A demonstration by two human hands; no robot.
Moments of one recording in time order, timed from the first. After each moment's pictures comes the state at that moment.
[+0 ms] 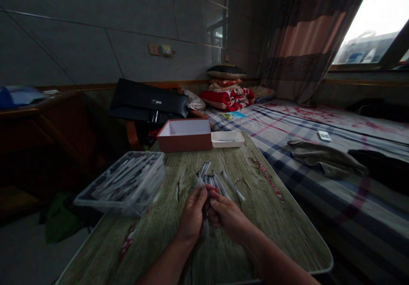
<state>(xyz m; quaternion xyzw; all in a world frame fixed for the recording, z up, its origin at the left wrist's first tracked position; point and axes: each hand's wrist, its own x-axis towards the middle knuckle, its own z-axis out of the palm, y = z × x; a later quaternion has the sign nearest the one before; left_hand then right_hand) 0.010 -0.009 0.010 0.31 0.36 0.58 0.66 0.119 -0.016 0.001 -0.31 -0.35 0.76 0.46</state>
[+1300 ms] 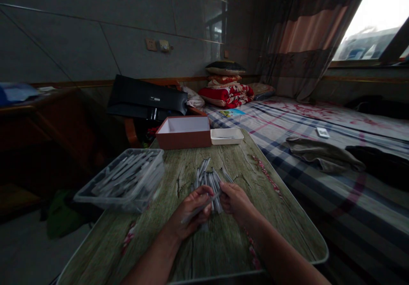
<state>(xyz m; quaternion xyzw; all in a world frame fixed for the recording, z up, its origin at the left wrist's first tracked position) -0.021 -0.008 0.018 0.32 0.26 0.39 0.82 0.143 -0.005 0.014 -0.40 -0.33 0.71 0.47</state>
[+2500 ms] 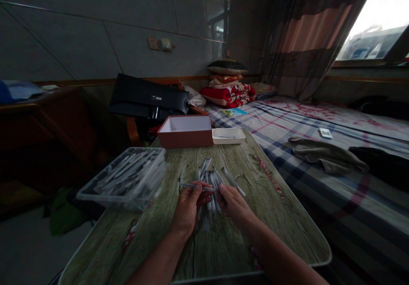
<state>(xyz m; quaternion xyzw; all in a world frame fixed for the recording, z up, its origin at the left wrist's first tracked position) -0.010 -0.005 0.013 0.33 0.39 0.58 0.63 0.133 -0.012 0.010 -0.44 -0.42 0.63 0.47</state>
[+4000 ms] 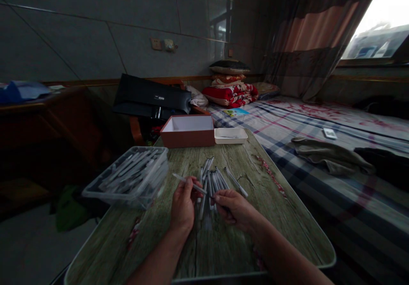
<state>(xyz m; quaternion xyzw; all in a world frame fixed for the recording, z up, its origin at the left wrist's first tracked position) -0.017 0.005 0.009 0.27 0.41 0.68 0.54 0.141 -0.015 0.015 -0.35 -0.38 0.78 0.36</state>
